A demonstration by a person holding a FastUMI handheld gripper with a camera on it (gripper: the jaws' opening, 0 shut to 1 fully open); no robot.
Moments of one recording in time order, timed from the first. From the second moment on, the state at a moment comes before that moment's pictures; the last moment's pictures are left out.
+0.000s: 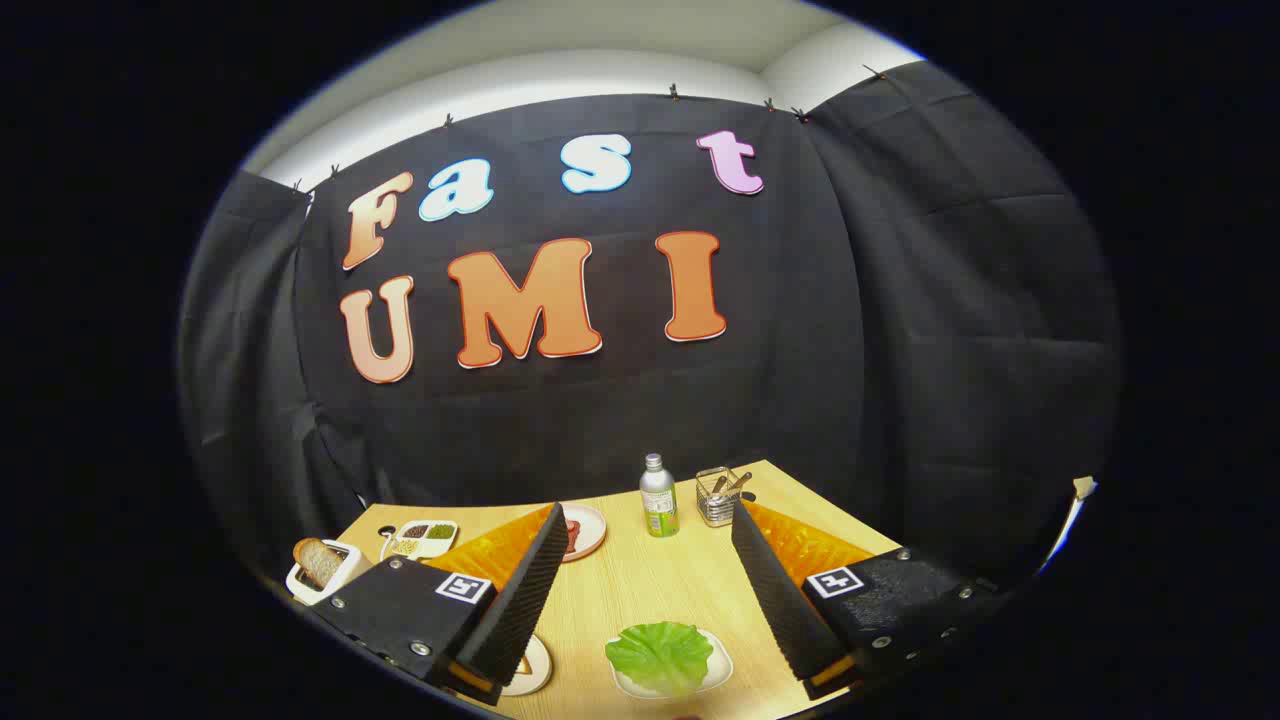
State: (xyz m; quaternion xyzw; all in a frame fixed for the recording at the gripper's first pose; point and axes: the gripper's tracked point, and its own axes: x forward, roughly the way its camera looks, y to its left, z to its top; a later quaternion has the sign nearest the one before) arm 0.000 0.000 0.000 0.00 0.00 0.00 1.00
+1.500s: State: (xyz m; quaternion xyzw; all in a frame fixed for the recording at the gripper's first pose) arm 0.037 -0.018 -0.188 -0.09 0.18 0.01 0.98
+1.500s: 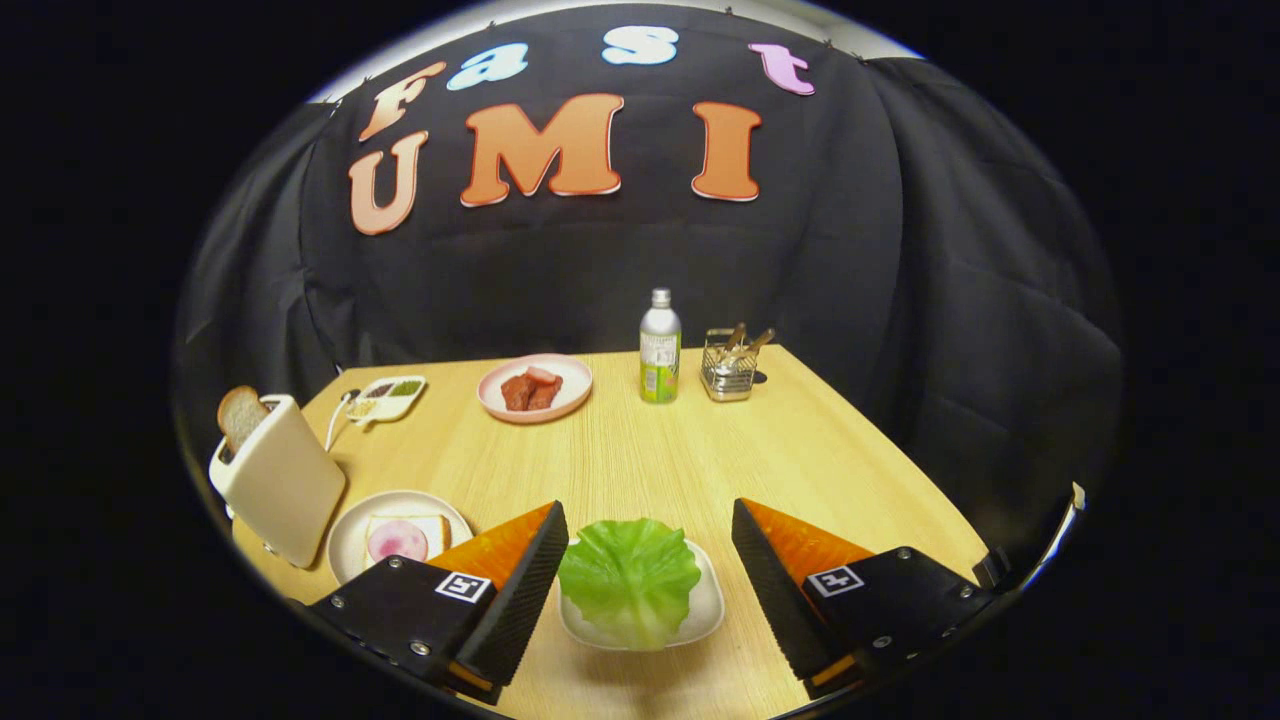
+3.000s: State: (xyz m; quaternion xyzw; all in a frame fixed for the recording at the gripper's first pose) arm 0.056 -0.007 -0.317 -0.13 0.33 0.06 0.93
